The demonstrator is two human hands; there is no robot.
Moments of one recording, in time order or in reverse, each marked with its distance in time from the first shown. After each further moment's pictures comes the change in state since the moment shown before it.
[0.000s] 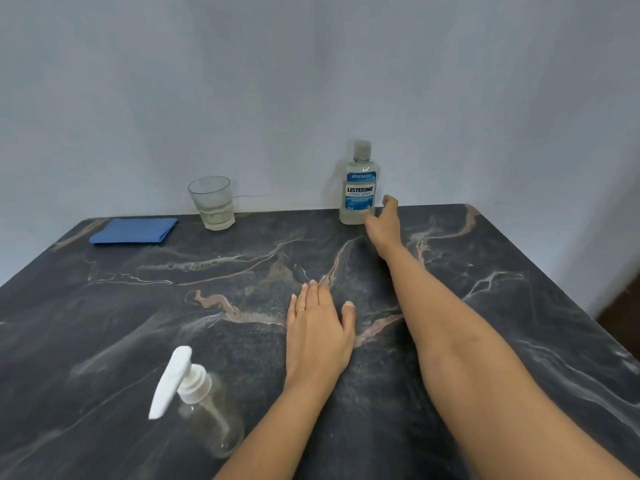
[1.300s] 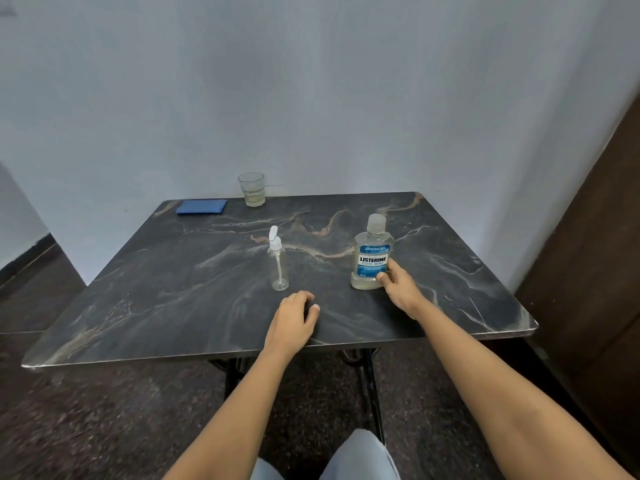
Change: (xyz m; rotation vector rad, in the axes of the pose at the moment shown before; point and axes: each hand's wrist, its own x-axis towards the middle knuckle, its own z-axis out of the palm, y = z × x) left_hand -0.208 -0.035 -0.116 -0.241 -0.146 0.087; right_hand -0.343 -0.021 -0.143 -0.196 -0.294 -0.031
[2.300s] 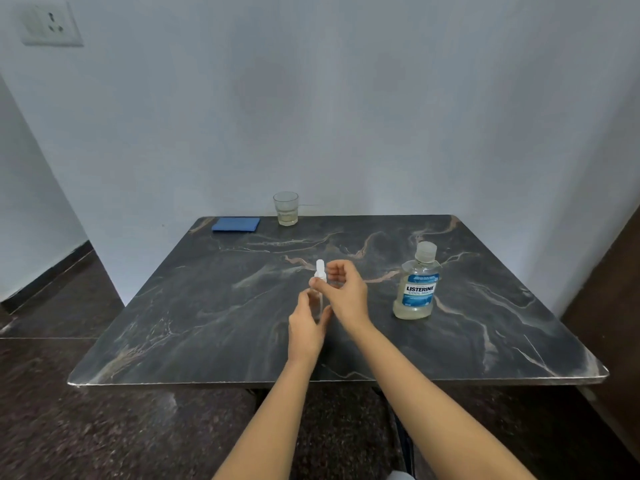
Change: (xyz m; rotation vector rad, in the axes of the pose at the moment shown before) left_hand 0.032 -0.034 -0.024 -0.487 0.262 -0.196; right_hand -0.003 -0.127 0.150 0.281 0.194 -0.161
